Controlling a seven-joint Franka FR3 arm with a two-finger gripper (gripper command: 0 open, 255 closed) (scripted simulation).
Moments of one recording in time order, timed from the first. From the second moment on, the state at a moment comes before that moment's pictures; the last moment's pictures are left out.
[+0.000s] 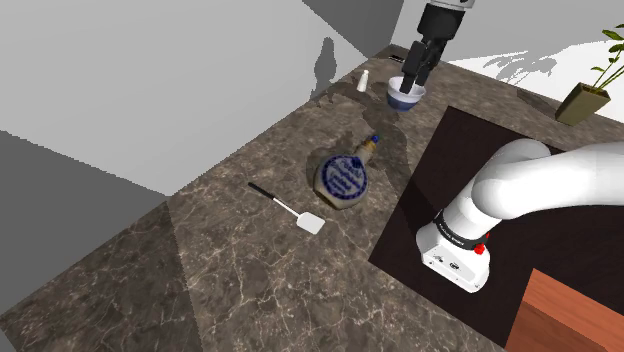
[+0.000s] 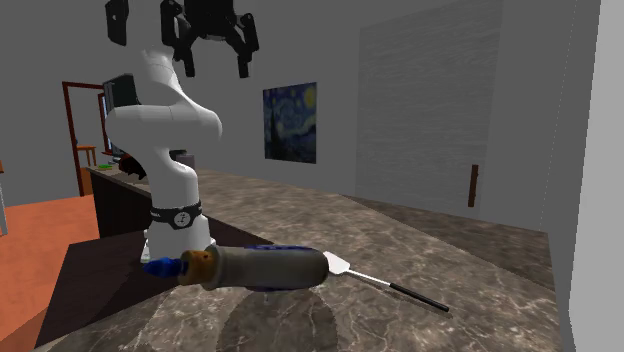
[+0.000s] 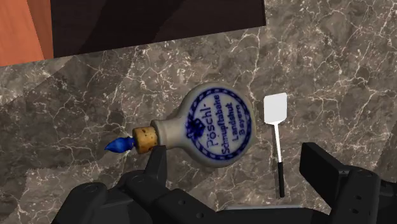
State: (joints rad) arm -0.01 -0.82 0.03 -2.40 0.12 1.51 -0.06
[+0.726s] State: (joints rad) arm 0.05 -0.72 0.17 -2.57 0.20 1.83 0.01
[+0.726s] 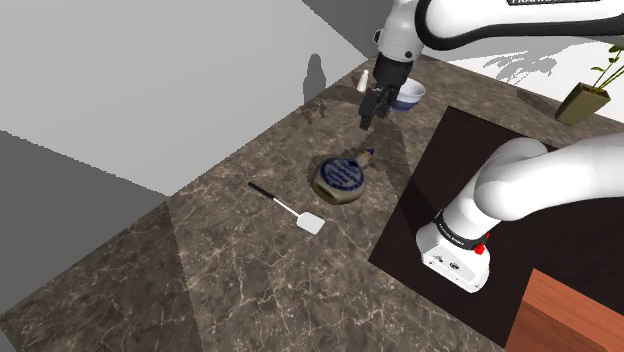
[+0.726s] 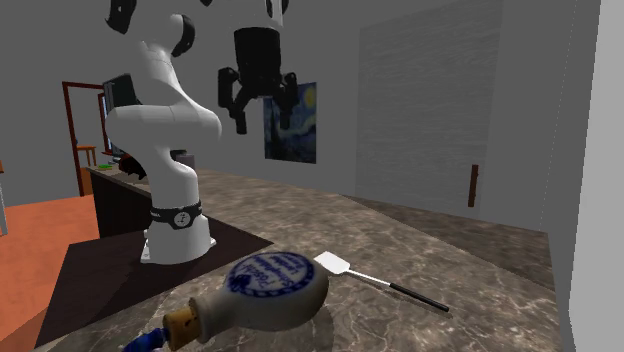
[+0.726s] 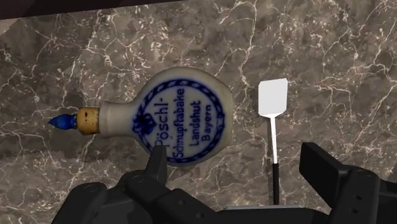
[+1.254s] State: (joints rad) arm 0.08 -0.51 0.31 -2.62 0.24 2.14 0.08
